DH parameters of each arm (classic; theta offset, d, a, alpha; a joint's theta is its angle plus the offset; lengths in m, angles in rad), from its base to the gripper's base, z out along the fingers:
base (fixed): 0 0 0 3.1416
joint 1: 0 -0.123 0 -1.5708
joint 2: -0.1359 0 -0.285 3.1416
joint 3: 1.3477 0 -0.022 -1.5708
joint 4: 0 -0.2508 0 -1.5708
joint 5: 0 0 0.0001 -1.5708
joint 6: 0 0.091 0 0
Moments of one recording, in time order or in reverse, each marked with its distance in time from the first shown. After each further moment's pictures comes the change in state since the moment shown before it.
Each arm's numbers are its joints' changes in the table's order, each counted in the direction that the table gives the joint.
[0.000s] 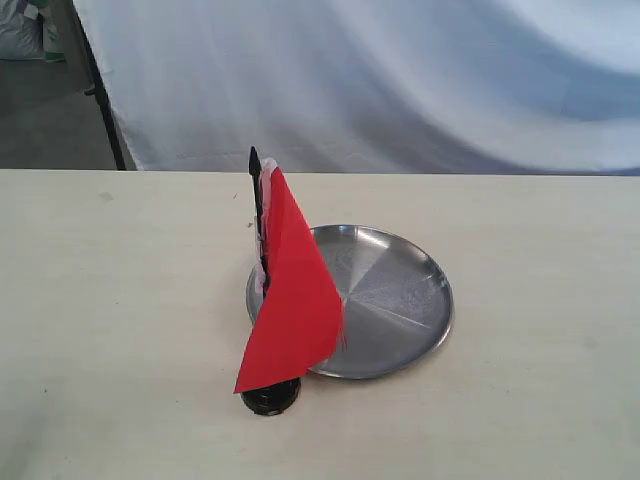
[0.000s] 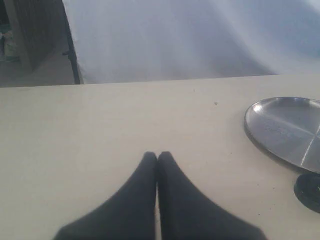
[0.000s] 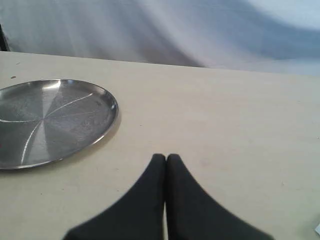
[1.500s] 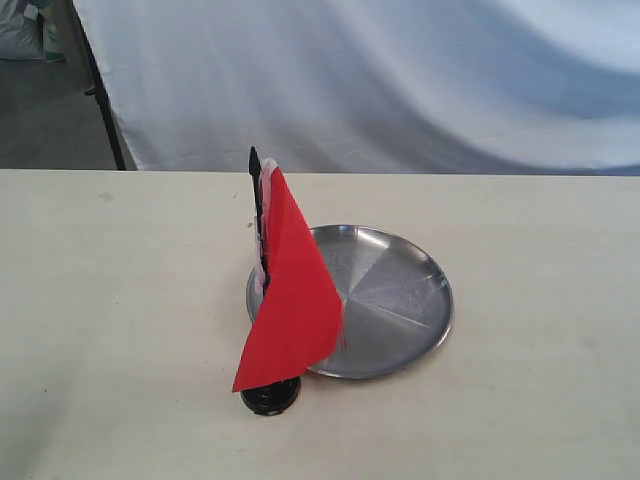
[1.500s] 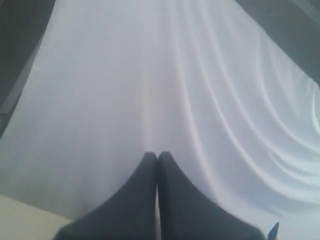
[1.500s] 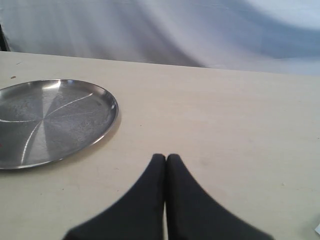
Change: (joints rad) left arm 0.000 0.000 0.000 0.015 0.529 -0.503; right arm 0.000 0.000 0.000 0.000 0.000 0.000
